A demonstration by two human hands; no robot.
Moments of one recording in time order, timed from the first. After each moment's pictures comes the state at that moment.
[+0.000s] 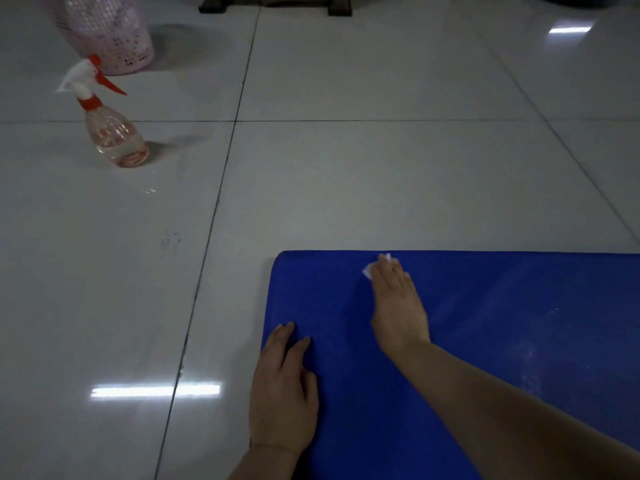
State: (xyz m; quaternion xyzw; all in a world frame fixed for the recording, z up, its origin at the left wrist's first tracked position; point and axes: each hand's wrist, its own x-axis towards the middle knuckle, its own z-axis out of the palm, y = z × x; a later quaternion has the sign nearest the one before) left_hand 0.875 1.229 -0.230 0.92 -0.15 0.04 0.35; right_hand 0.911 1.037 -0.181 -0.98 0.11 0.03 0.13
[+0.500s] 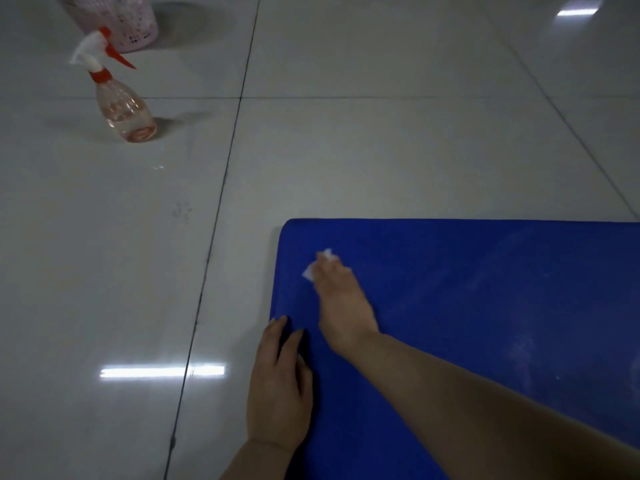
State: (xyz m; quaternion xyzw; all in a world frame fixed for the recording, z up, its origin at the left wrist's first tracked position) left_hand 0.829 1.261 -0.233 0.92 -0.16 0.06 0.36; right_hand 0.890 1.116 -0.185 -0.98 0.00 0.05 0.17
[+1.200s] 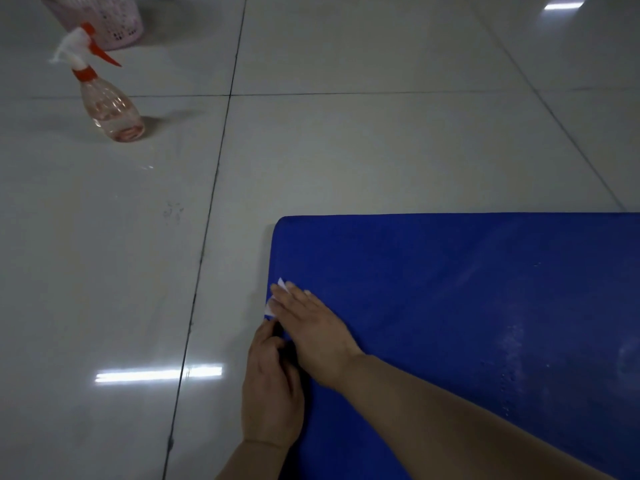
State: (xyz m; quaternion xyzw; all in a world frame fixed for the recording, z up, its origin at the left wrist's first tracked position) left_hand 0.832 1.260 -0.229 0.88 -0.14 0.07 0.45; right_hand 0.866 1.138 -0.191 -0.97 -0.17 0.05 0.17
